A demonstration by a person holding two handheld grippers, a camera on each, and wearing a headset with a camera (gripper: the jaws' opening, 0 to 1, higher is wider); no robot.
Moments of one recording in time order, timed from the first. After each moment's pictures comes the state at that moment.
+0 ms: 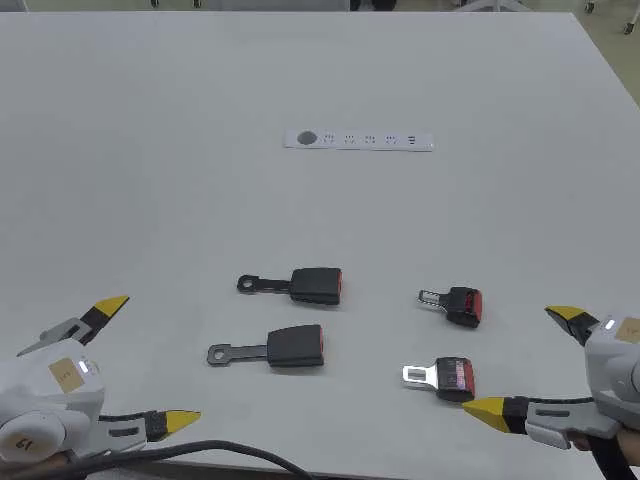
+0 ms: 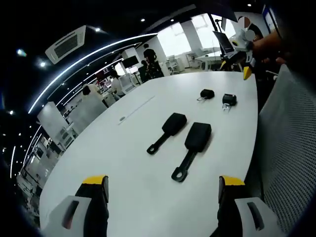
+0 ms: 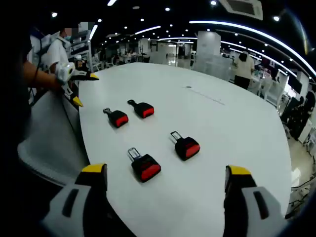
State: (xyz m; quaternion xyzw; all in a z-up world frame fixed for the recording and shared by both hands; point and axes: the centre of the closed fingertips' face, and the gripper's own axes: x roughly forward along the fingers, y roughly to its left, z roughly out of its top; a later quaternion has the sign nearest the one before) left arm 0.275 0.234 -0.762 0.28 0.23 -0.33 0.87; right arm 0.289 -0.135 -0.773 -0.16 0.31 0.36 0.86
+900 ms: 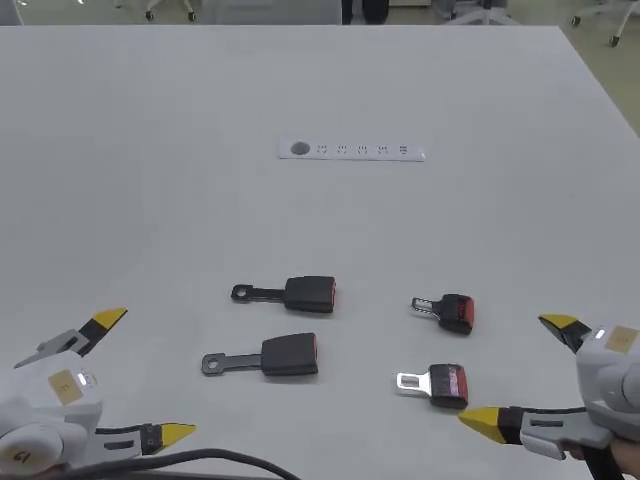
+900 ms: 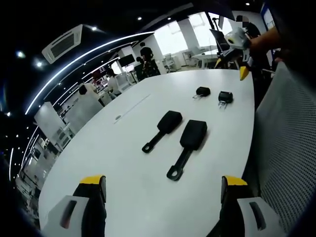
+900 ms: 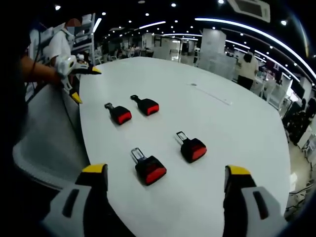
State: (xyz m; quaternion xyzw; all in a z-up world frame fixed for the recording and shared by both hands) left arm 0.272 0.231 -0.763 0.29 0.24 -0.33 0.87; right arm 0.285 -0.135 -0.769 -0.17 0.31 0.36 0.86
